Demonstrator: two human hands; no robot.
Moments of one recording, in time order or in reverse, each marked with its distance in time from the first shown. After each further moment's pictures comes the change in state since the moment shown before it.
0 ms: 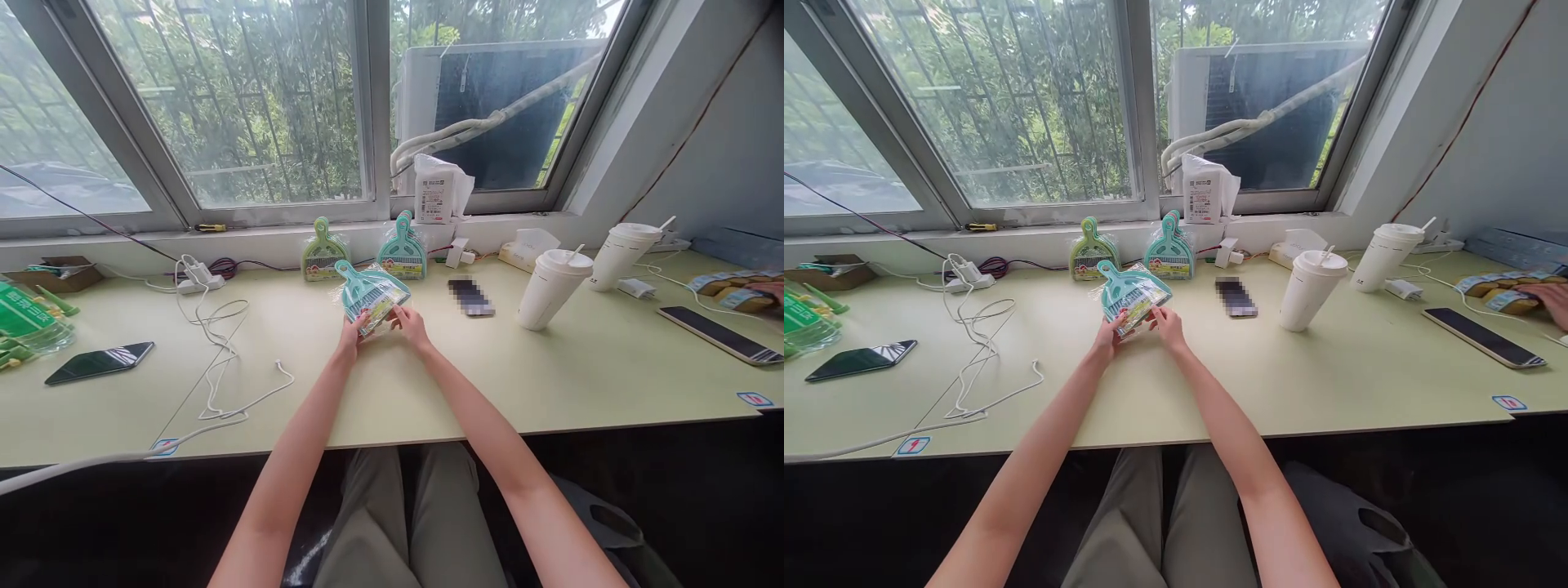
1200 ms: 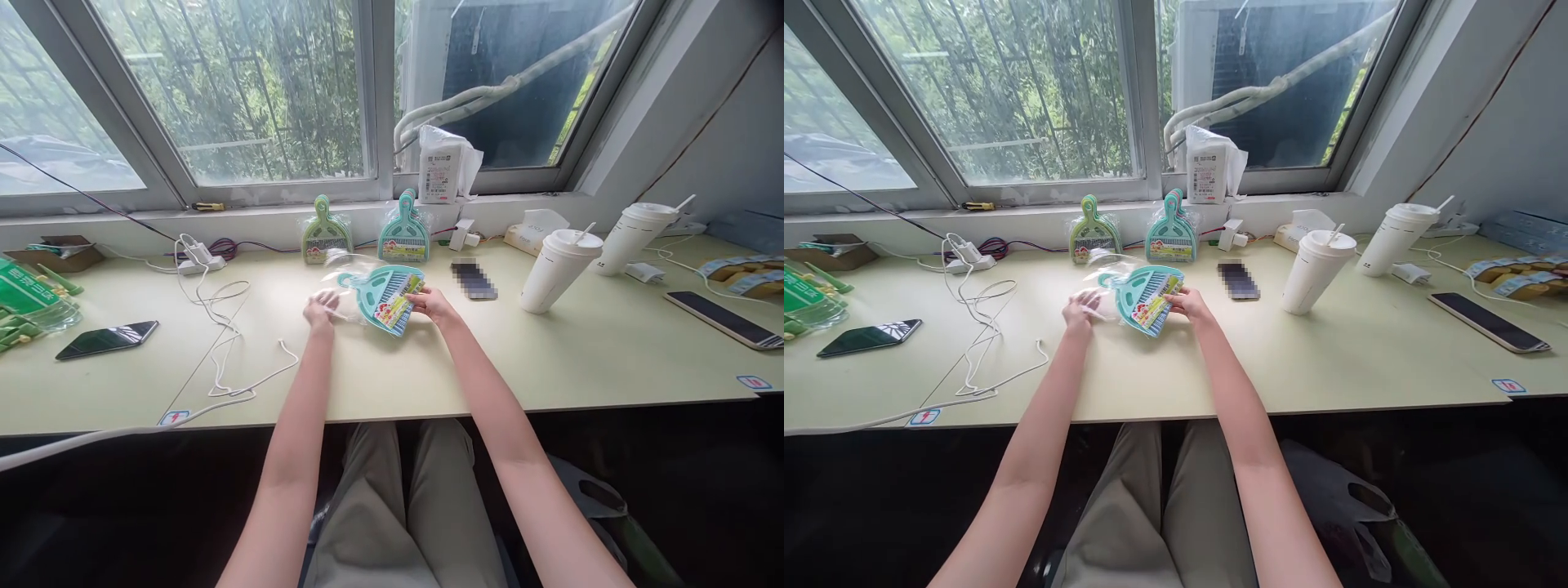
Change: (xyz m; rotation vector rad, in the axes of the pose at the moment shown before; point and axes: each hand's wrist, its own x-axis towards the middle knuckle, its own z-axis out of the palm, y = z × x) left_hand 0.035 0.017 -0.058 -0.082 0.581 0.100; right_hand 0.014 0.001 -0.052 0.489 -0.068 0.378
